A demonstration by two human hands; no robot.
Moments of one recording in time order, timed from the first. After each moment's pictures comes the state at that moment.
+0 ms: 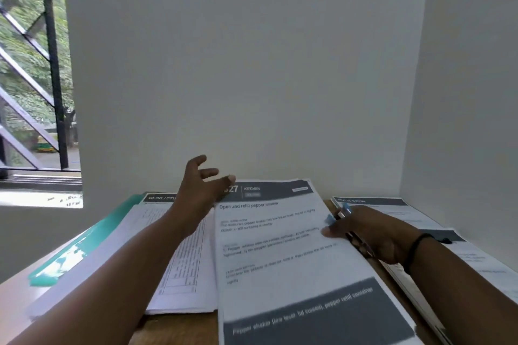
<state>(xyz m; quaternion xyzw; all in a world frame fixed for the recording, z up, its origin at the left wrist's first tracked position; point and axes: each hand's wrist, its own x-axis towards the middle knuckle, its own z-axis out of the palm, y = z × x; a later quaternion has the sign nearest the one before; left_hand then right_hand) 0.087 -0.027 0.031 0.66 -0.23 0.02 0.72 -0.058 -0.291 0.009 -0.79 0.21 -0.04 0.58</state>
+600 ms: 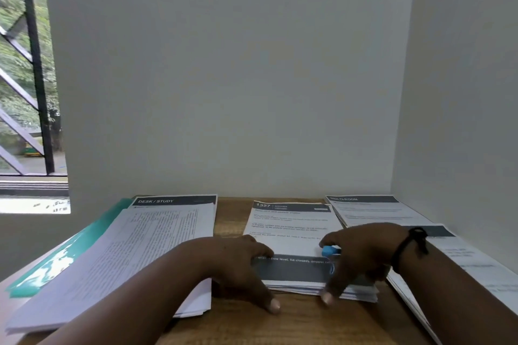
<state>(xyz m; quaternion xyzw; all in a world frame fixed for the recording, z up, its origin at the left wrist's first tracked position) 0.028 -0.057 0.011 0.89 -0.43 -0.18 0.03 -0.082 -0.254 0.031 -0.96 0.19 0.16 0.11</state>
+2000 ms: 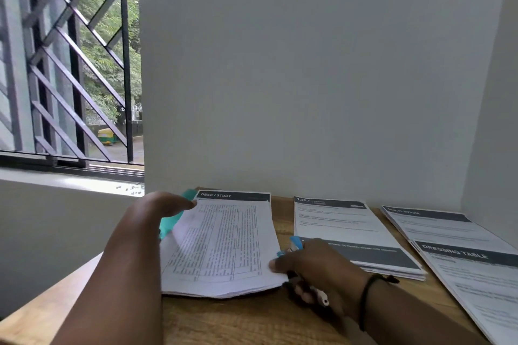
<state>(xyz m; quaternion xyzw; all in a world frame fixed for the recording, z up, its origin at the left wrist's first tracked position) 0.113 0.111 0.037 0.90 0.07 -0.07 0.41 -0.045 -0.108 0.002 -0.76 0.18 0.04 0.62</state>
